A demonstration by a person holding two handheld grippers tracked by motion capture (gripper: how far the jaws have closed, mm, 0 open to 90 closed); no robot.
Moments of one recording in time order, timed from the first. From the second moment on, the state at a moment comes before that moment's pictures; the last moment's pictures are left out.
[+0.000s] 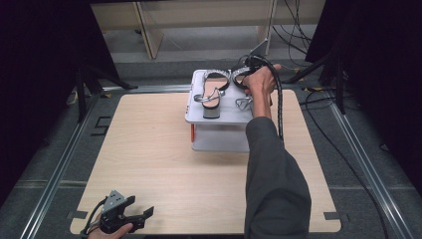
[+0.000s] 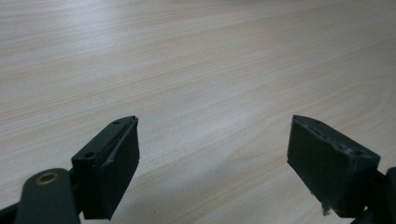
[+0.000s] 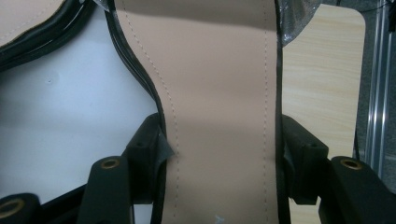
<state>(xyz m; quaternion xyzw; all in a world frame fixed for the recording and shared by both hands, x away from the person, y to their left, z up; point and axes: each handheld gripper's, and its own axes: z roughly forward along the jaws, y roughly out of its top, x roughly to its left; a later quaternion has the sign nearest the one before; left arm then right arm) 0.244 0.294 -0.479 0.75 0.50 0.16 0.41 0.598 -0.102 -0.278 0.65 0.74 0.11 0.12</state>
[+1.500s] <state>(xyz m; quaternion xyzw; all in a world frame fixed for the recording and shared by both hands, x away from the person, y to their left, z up) 0.245 0.294 -0.480 0.75 0.50 0.16 0.41 0.573 -0.108 -0.268 0.61 0.77 0.21 -0.02</state>
